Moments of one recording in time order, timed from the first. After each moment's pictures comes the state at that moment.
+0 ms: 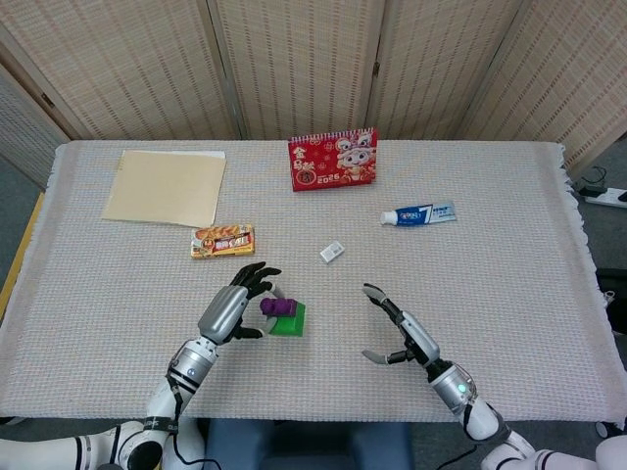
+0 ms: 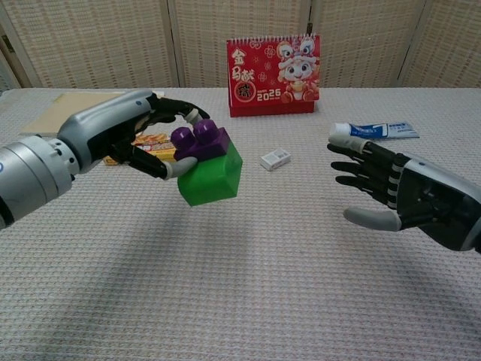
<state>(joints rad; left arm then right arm) -0.61 -1.63 -0.22 -1.67 1.28 1.08 -0.03 0.43 -1.68 -0.01 -1.22 -1.69 1.24 1.20</state>
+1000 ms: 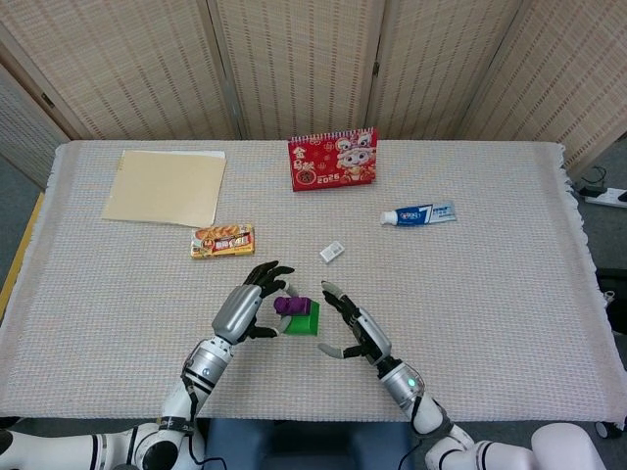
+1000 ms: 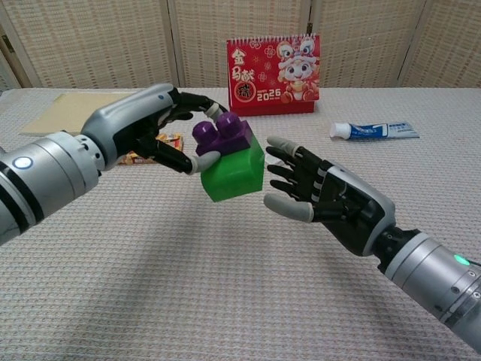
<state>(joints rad) -0.64 -1.69 -0.24 -1.70 1.22 1.10 0.02 0.52 -1.92 0.04 -1.13 -1.60 1.20 1.31</state>
